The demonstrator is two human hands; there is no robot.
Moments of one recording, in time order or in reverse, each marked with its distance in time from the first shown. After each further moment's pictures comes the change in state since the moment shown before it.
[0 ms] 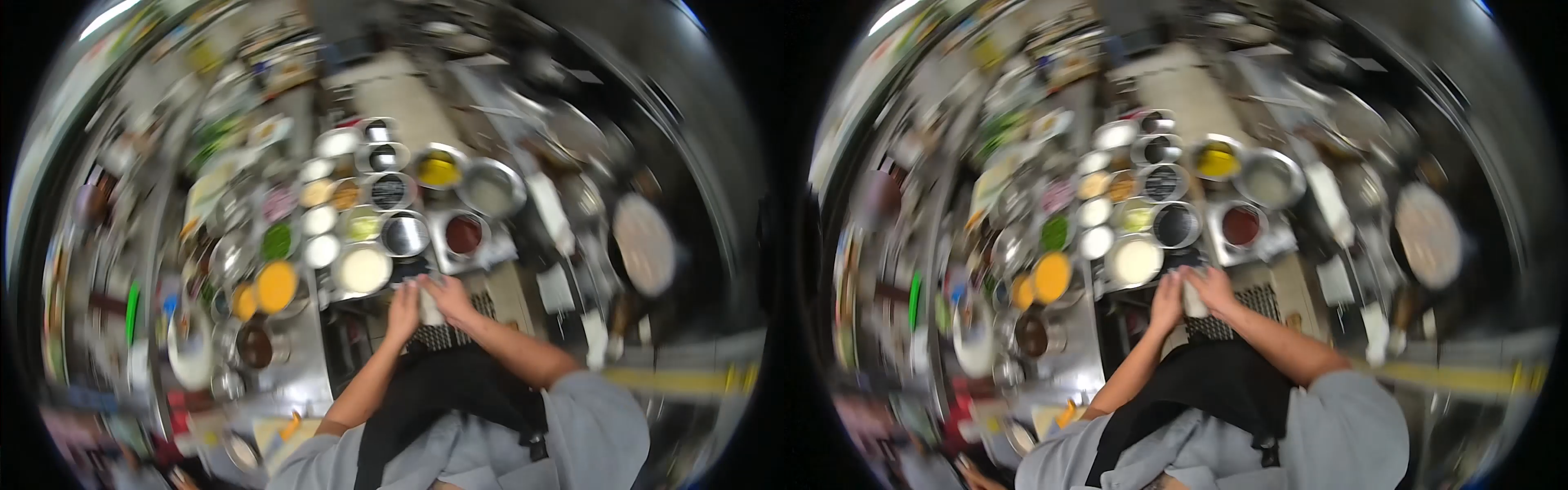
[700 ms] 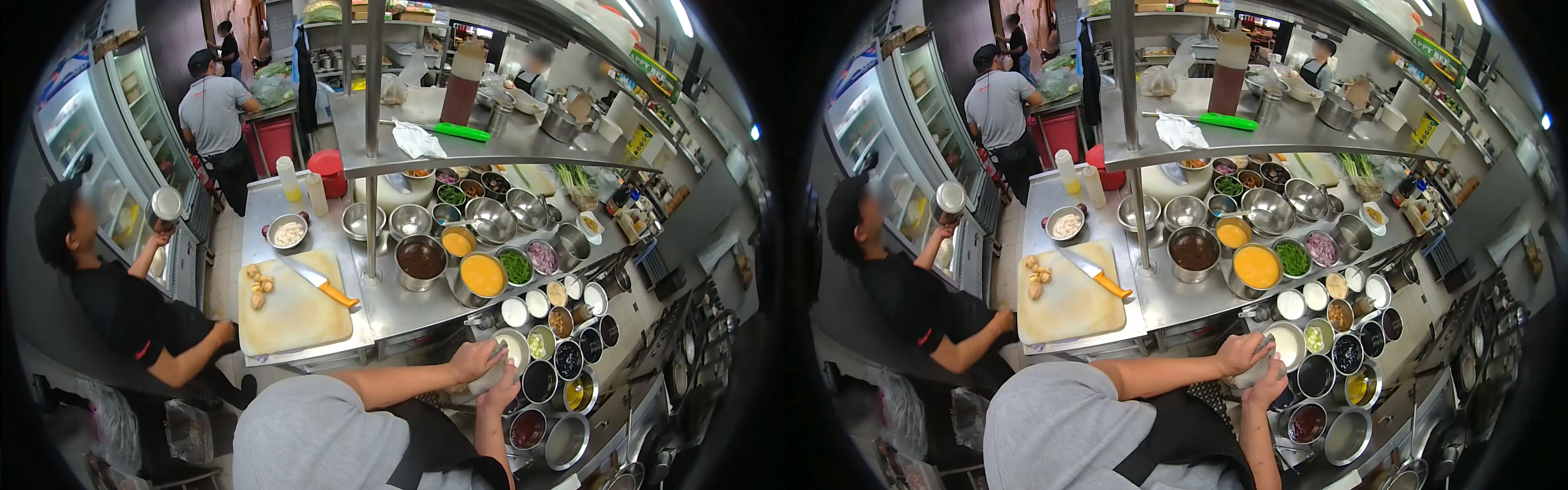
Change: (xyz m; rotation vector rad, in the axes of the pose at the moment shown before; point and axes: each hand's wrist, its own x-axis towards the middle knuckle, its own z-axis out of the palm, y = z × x) left_hand -0.052 0.008 -0.095 0.420 1.081 0.319; right_hand -0.040 -0.061 0.137 0.047 -0.610 -0.094
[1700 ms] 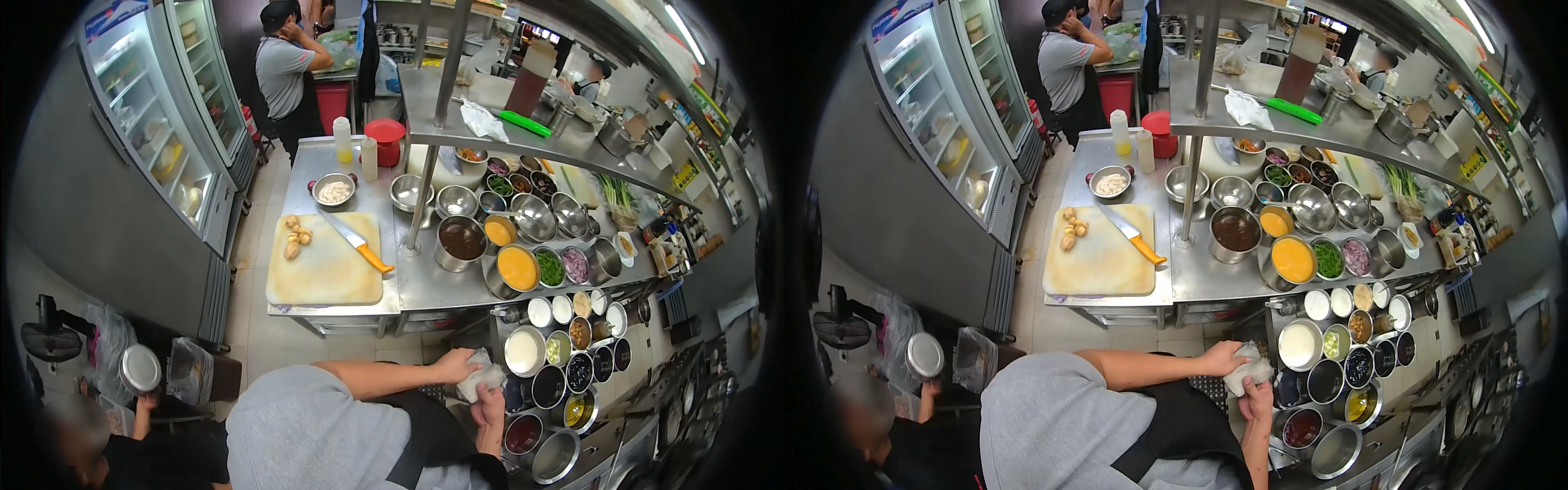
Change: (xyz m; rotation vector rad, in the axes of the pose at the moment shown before) left_hand -0.103 -0.016 -0.030 -0.199 -0.300 -0.682; right_hand -0.031 0.047 -0.078 0.144 -0.670 0.527
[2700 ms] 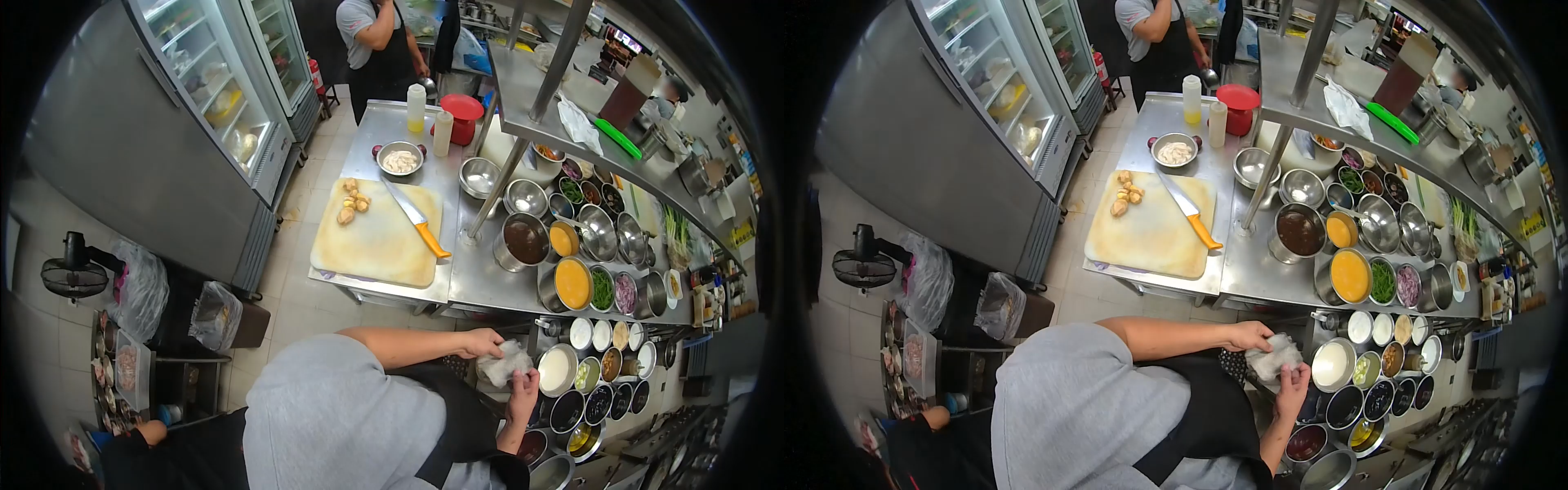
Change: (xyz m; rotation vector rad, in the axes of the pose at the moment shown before) left_hand 0.038 -0.065 -0.051 -0.840 -0.305 -0.266; right_hand 0.056 -0.011 0.018 -0.399 0.254 -0.154
